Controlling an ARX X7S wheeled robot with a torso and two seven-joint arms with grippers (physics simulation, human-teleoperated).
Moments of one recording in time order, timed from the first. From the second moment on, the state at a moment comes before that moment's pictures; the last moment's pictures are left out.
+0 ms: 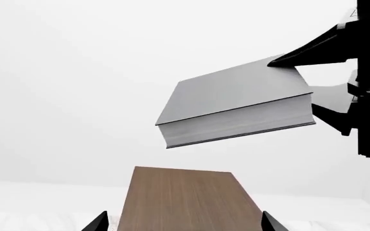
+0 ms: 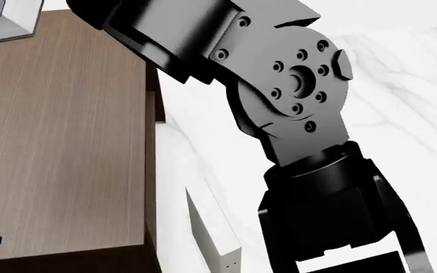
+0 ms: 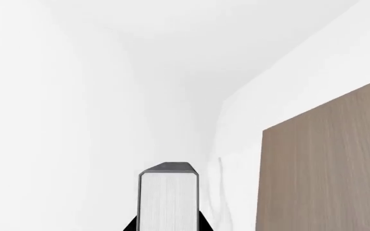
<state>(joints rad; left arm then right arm) -0.20 -0.79 0.25 0.92 -0.81 -0.26 -0.87 1.49 0.01 -0.44 0.44 1.92 0.59 0.70</state>
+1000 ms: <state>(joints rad) -0.19 -0.81 0.24 0.92 -0.82 -0.24 -0.88 1.49 0.02 -0.93 0.55 2.08 0.42 0.55</state>
